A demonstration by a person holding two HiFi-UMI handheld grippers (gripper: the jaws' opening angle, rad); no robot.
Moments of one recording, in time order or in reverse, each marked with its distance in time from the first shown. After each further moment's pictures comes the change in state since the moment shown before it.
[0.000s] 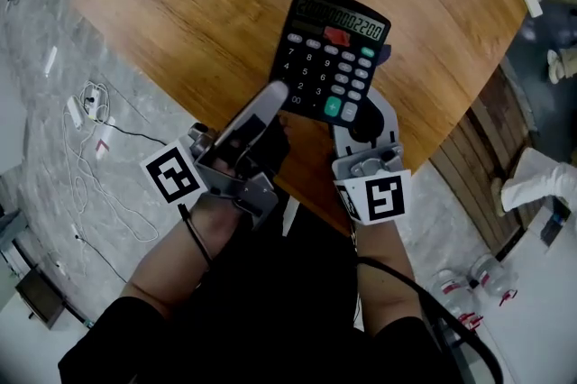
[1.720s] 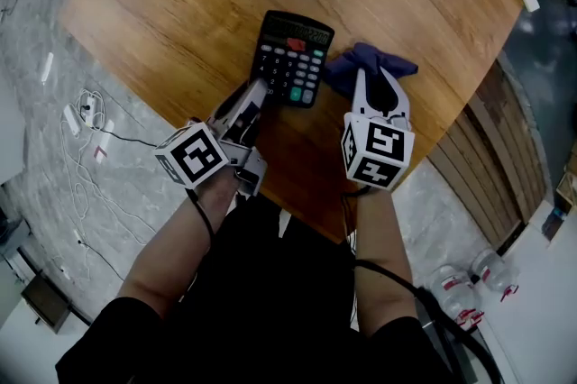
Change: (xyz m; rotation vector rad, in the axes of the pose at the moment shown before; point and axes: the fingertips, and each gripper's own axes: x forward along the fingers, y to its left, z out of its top) left arm -0.002 0.103 -0.012 0.361 0.088 0.424; right arm -0.033 -0.124 -0.086 0.056 0.545 -0.422
